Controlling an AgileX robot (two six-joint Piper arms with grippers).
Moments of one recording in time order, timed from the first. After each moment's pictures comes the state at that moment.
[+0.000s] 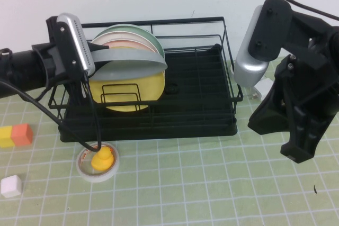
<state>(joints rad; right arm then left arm) 0.64 1.40 -1.45 0.22 1.23 -0.59 -0.05 1.68 -1.11 -1.68 0.68 2.88</state>
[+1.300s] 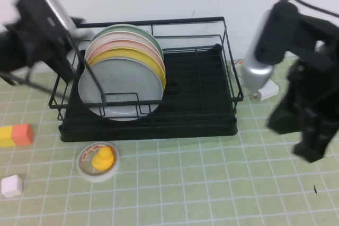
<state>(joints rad) 0.64 1.40 -1.45 0.12 1.27 -0.52 -0.05 1.55 -1.12 -1.68 0.53 2.54</state>
